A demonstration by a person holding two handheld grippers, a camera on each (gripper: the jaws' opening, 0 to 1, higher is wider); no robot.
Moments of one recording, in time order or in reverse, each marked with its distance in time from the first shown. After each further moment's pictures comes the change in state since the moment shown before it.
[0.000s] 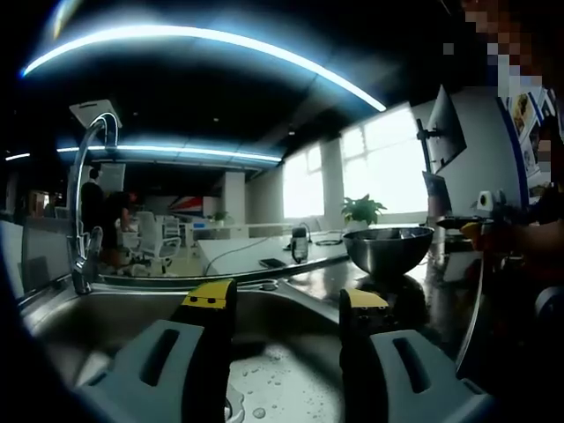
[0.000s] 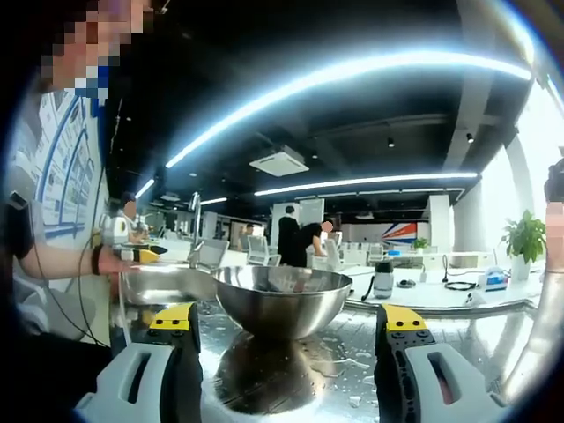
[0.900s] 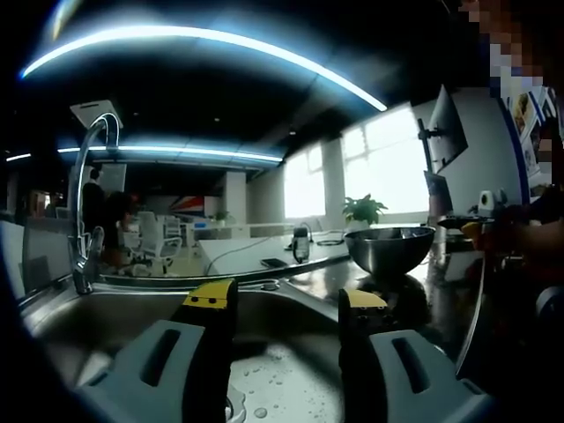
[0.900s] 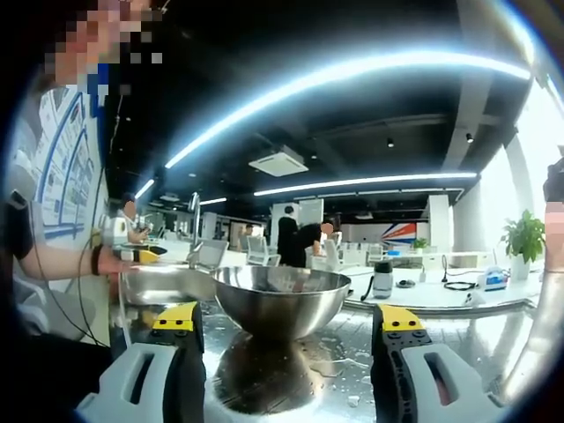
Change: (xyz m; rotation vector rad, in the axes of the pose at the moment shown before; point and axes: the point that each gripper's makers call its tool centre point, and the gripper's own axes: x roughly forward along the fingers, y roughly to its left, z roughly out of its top) left arm 0.001 0.001 -0.002 0.003 0.006 0.006; right arm -0.001 -0.002 0.000 0.003 -0.004 -0.003
